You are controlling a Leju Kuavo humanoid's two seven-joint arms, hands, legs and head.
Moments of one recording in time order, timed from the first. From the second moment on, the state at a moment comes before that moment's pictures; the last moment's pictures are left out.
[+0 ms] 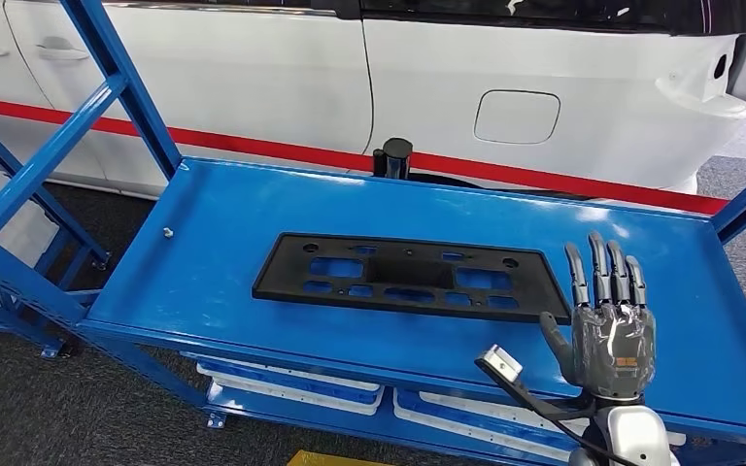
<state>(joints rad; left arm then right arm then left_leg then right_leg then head) -0.09 -0.23 1.39 -0.22 -0.93 0.25 -0.19 0.11 -0.13 0.05 -1.80 1.57 -0.48 0.14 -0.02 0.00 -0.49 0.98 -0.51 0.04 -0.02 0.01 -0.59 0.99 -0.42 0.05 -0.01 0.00</state>
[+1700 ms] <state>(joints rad) -0.09 -0.22 1.37 -0.22 -0.93 0.30 -0.17 0.10 -0.03 0.09 -2.00 1.57 -0.67 -0.19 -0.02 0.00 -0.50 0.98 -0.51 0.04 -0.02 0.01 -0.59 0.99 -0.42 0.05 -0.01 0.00</state>
